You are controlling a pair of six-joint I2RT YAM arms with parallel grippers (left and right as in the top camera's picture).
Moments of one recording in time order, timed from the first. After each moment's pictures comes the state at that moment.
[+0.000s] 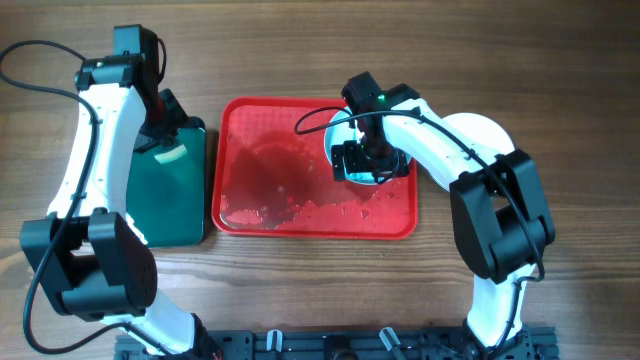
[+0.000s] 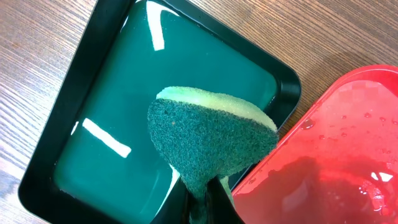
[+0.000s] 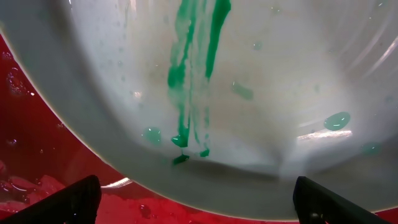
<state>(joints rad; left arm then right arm) 0.07 1.81 1.56 -1.15 -0.17 -0.50 0.47 2.05 1.47 -1.01 -0.14 0.35</state>
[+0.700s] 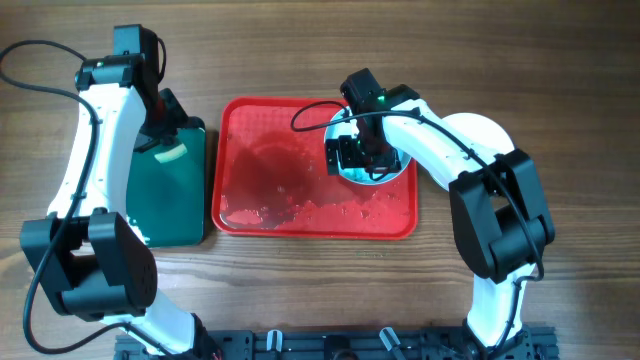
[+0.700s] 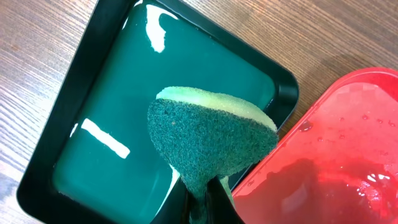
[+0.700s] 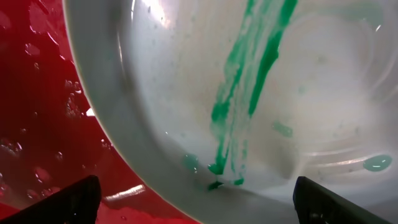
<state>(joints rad) 0.07 1.81 1.56 -1.14 -0.17 -0.50 0.47 2.06 1.47 -0.91 -0.21 0.36</state>
